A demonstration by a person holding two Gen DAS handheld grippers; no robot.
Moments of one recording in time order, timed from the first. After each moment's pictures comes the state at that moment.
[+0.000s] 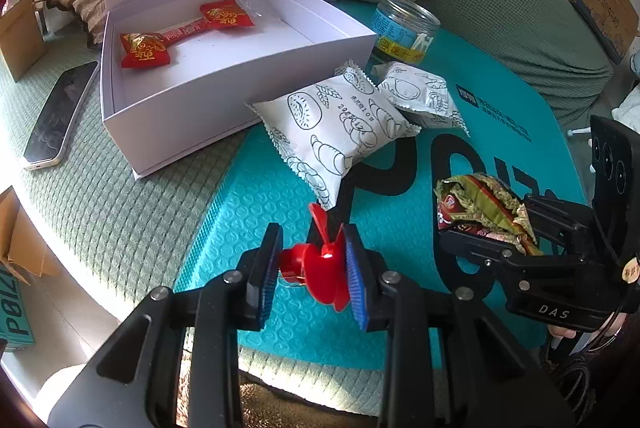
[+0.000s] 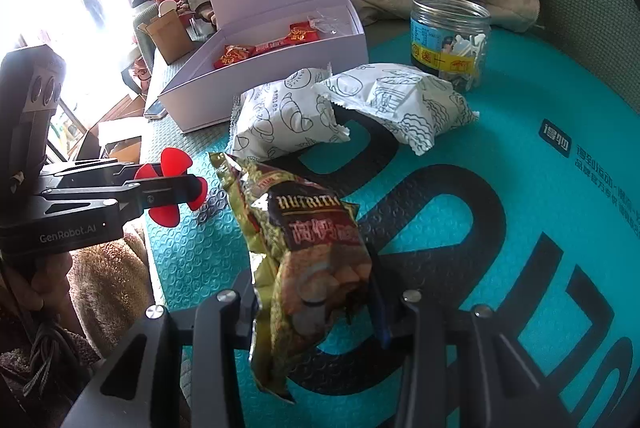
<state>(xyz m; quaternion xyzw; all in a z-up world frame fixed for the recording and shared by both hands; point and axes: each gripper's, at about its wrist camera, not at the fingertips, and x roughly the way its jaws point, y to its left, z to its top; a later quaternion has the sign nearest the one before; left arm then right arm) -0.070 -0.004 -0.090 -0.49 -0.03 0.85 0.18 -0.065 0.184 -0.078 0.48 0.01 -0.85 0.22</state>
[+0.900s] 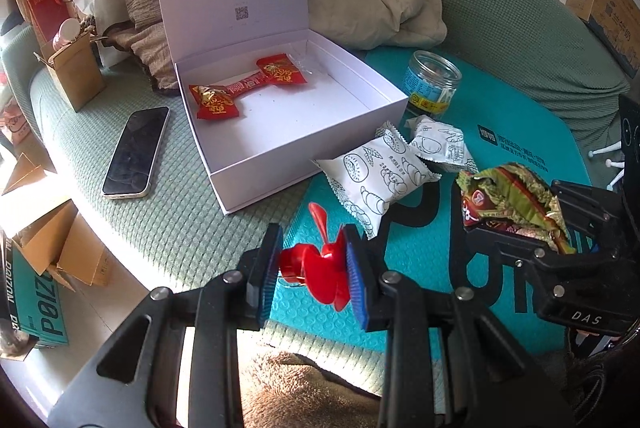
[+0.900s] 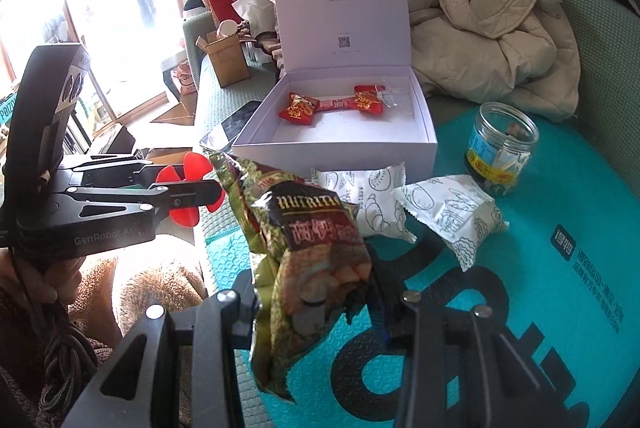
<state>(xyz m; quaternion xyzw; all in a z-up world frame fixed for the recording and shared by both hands) -0.055 -0.034 -0.028 -0.45 -0.01 0.89 0.10 -0.062 0.137 -0.007 0.41 0.06 -0.86 0.29</state>
